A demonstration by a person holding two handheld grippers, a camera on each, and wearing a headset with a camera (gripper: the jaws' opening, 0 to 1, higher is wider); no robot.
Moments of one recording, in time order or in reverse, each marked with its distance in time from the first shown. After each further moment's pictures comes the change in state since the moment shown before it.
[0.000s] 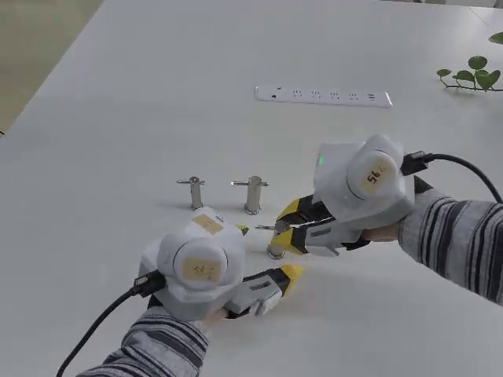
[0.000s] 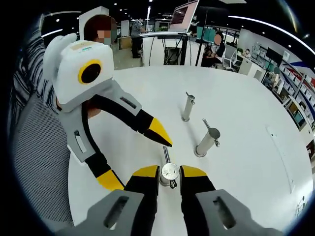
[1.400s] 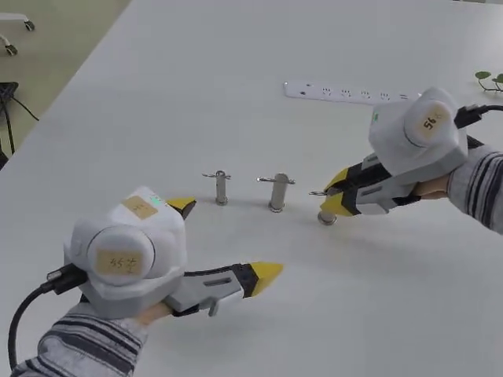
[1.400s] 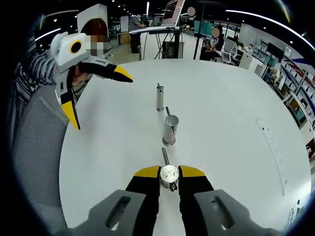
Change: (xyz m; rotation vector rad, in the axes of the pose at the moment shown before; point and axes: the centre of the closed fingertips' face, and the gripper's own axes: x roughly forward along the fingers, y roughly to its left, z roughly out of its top) left arm -0.066 0.053 0.009 -0.007 -0.045 0.111; right arm -0.020 -0.055 -0.014 0.002 0.057 0.019
